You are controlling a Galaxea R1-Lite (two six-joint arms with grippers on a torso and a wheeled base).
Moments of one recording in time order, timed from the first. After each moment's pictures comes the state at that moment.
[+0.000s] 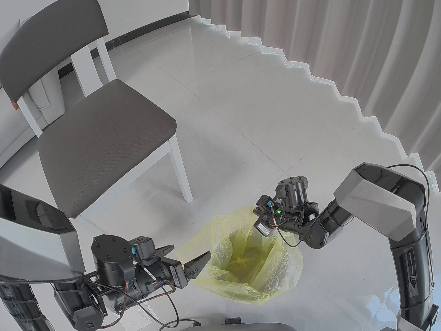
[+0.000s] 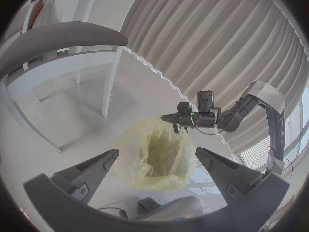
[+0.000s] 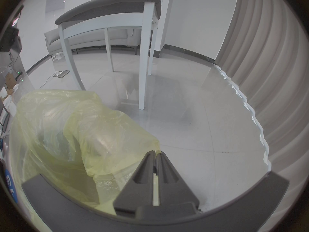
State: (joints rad) left arm -0.65 2.04 -0.14 -1.55 0.00 -0.40; right arm 0.48 2.49 -1.22 -0.75 0.02 -0.51
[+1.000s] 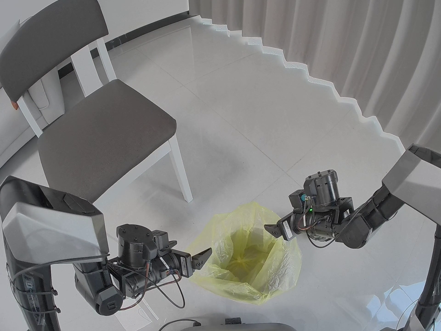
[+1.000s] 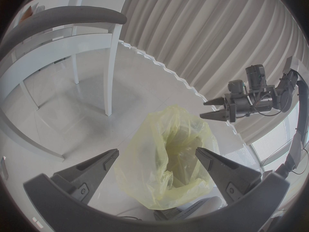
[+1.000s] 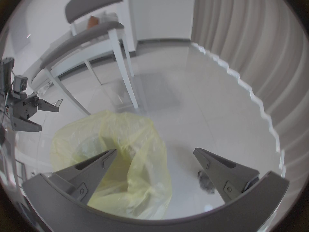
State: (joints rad) left arm -0.56 2.19 -0.35 -1.39 -0.03 -0.28; right arm 0.47 2.16 -0.90 -0.62 -0.05 -0.10
